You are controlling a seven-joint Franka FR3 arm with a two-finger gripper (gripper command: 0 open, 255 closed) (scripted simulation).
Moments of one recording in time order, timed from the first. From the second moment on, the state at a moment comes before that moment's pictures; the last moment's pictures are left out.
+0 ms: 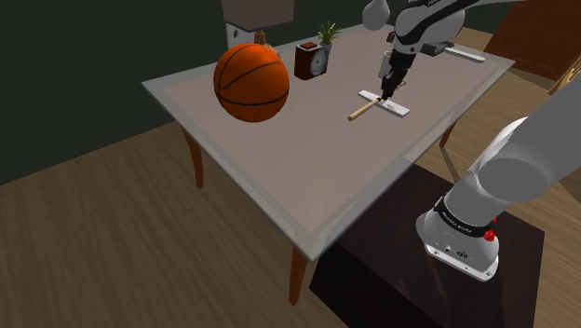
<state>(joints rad) -0.08 -0.17 -0.52 -2.40 -0.10 2.26 -0.46</state>
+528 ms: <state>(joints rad) -0.10 -0.21 -0.53 -2.42 -0.13 2.22 -0.46</state>
